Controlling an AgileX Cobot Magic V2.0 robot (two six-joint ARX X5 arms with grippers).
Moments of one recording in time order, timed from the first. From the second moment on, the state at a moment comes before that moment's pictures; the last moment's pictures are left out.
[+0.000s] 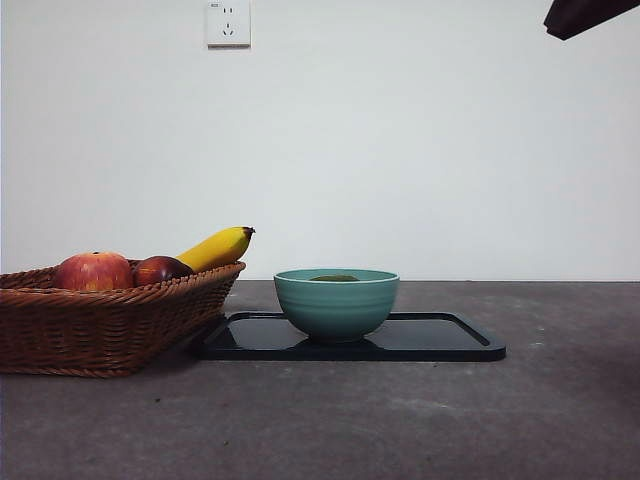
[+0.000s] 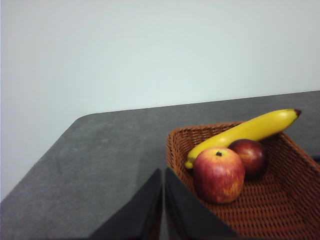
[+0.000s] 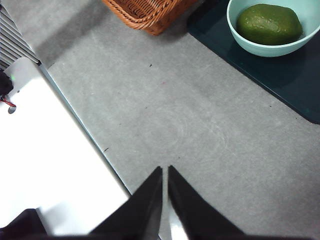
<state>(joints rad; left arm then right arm) 0.00 0.02 0.07 -0.02 0.02 0.11 0.60 0.86 0.95 -0.92 -0.39 0.02</state>
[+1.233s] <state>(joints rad) 0.00 0.01 0.03 -0.18 0.02 0.04 0.60 0.86 0.95 -0.92 -0.39 0.02</state>
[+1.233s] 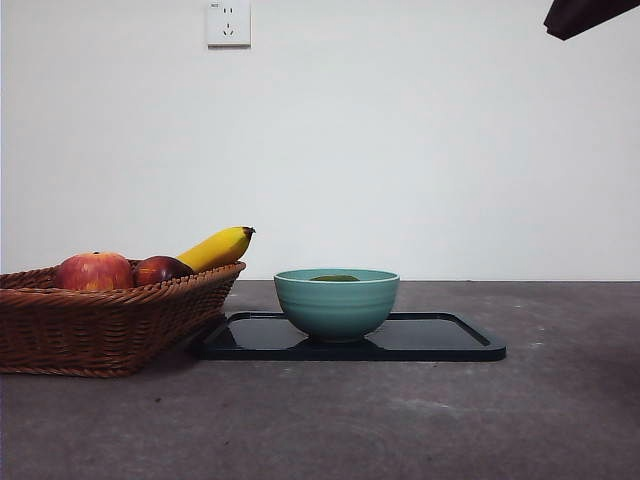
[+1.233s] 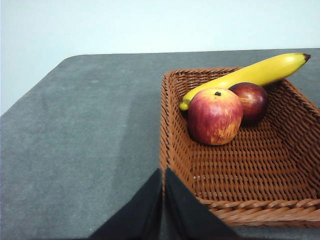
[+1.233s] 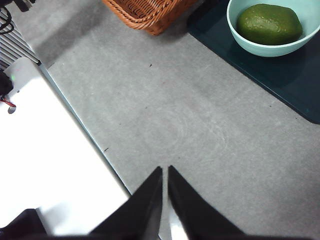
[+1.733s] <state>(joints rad) 0.00 0.01 0.03 -0.18 0.02 0.04 0.54 0.81 0.94 -0.89 -0.38 -0.03</state>
